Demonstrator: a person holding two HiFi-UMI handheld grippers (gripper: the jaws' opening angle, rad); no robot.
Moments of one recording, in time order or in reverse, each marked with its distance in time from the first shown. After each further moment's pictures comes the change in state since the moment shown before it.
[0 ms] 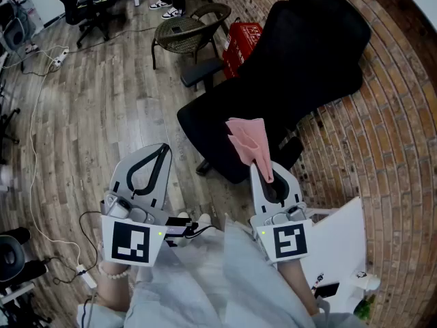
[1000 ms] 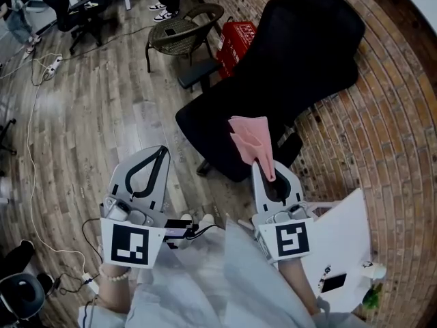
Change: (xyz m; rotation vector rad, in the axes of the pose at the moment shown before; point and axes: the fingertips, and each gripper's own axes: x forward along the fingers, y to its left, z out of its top) left arm -0.010 0.015 -0.010 0.000 -0.022 -0.038; right arm 0.003 0.014 0.002 0.012 0.024 -0.054
